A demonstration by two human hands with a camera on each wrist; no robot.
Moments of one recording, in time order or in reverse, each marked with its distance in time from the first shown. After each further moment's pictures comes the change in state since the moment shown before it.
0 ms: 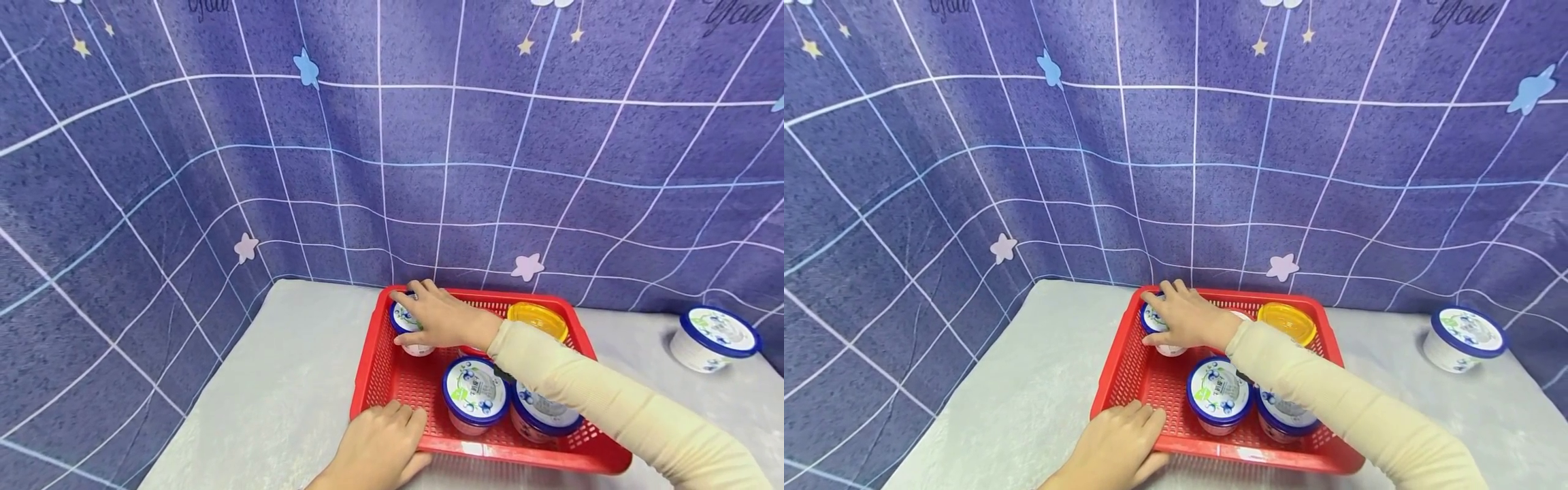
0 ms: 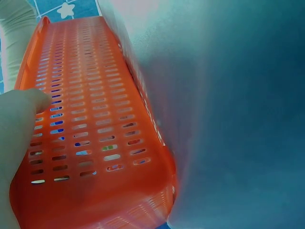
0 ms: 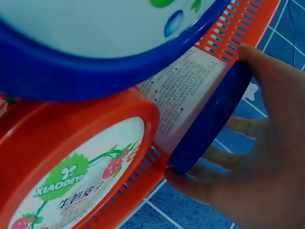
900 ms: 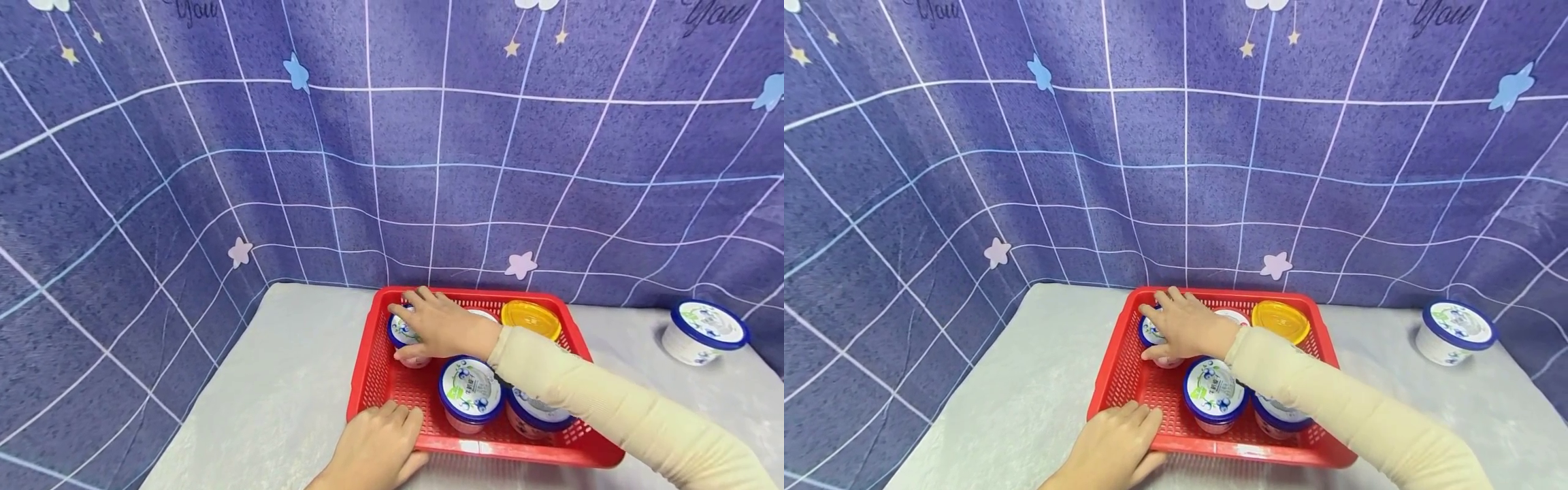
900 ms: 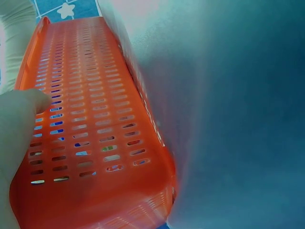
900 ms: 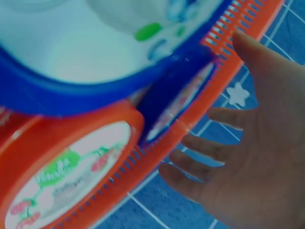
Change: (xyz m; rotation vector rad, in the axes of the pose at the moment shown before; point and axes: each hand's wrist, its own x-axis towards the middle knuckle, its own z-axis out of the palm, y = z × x) left_hand 0.001 -0.001 0.000 -0.013 -0.014 0.006; right_hand -0.015 -0.007 -0.001 -0.106 -0.022 -0.036
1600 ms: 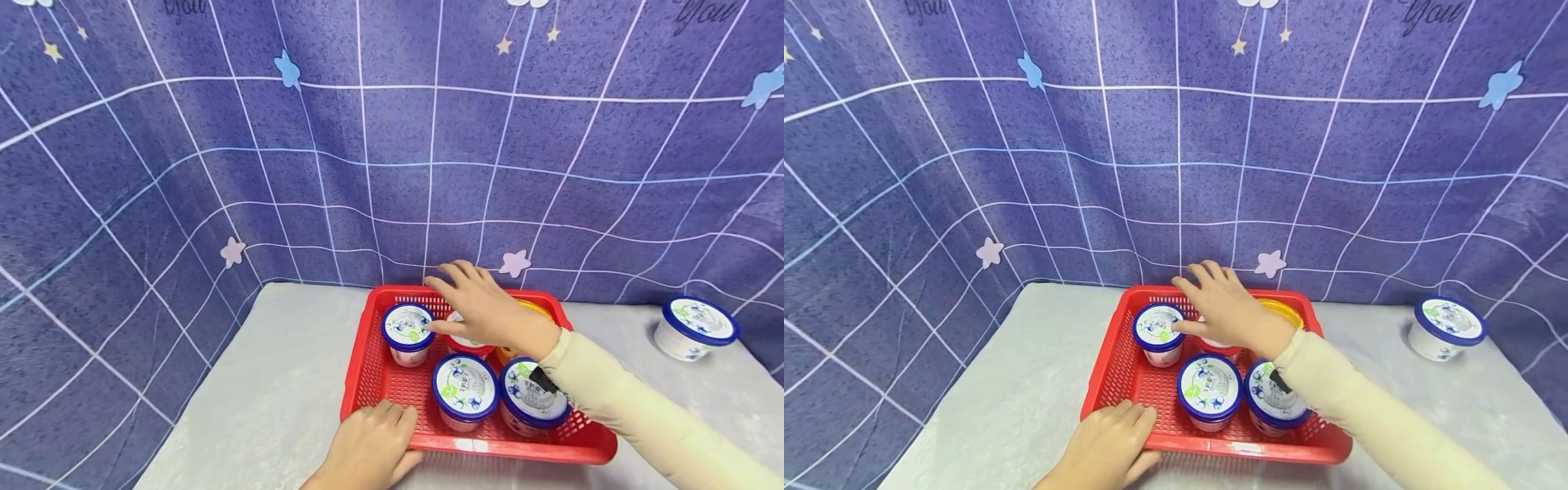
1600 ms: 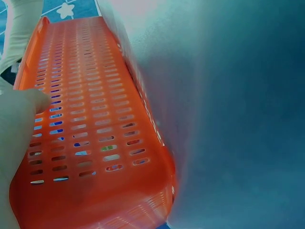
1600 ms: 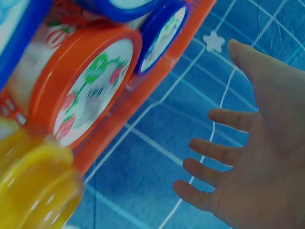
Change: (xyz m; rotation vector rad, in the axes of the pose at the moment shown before) left_hand 0.000 0.001 -0.002 -0.022 -0.029 -0.017; right_hand -0.054 0.031 -0.030 0.003 0.245 0.092
